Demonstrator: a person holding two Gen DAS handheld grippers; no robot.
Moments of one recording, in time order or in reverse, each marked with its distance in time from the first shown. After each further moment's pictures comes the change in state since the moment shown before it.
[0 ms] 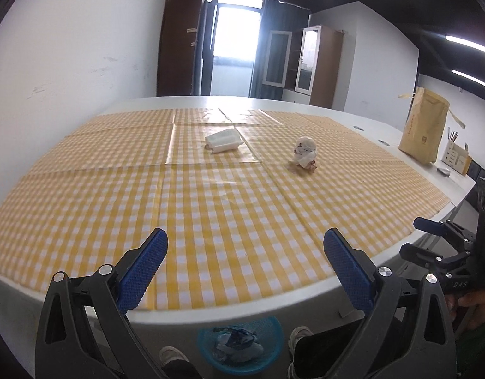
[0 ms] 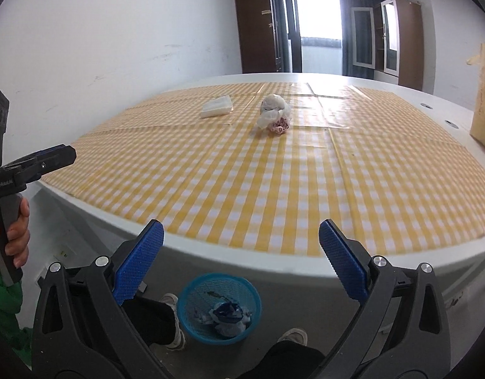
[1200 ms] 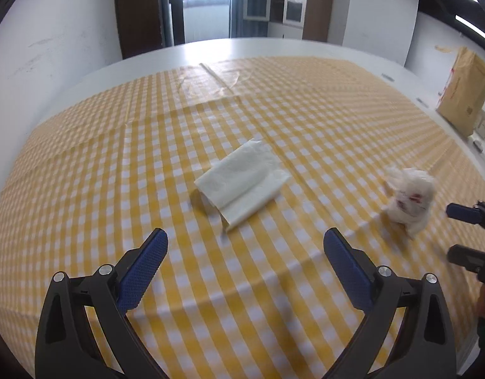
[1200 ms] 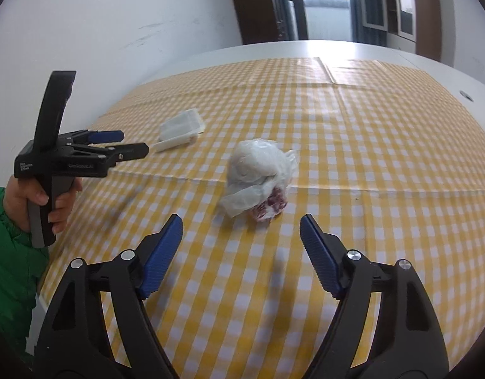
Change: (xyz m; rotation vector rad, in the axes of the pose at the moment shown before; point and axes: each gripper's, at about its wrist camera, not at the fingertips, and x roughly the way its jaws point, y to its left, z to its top) left arm 0.272 0.048 0.144 0.159 0.347 -0.033; right arm 0.171 -0.056 0.134 0.087 0.186 0.065
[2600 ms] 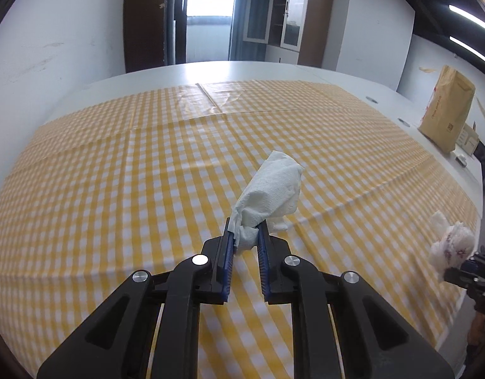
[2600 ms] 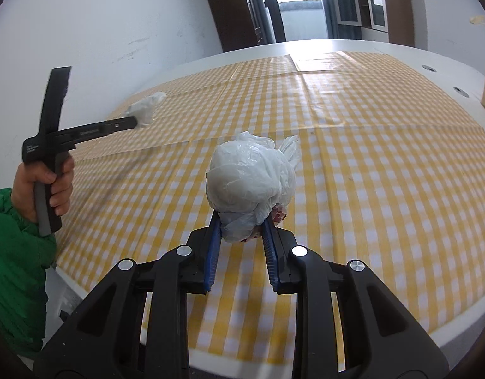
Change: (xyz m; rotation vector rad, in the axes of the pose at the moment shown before) left arm -0.082 -0.023 -0.049 -0.067 -0.139 -0.049; right arm -0.093 -0.001 -0.095 0.087 -0.063 -0.033
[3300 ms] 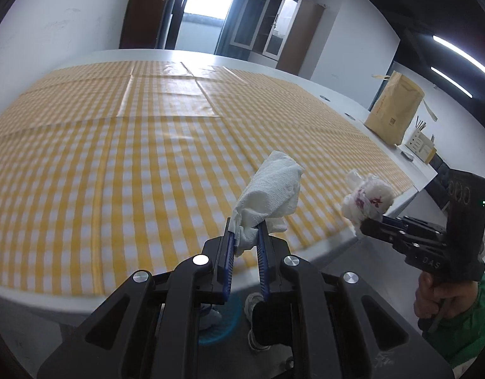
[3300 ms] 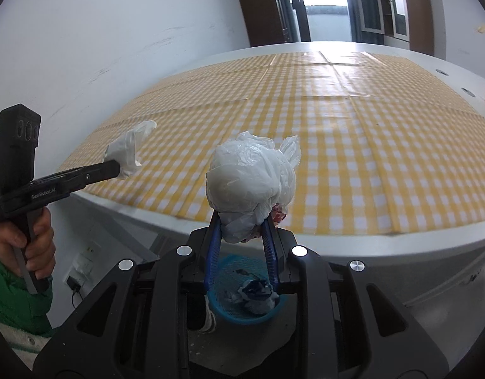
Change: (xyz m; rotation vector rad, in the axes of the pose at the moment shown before) left arm -0.124 -0.054 -0.170 -0.121 -0.029 -0.165; right arm -0.051 0.057 -0.095 -0.099 0.004 0.075
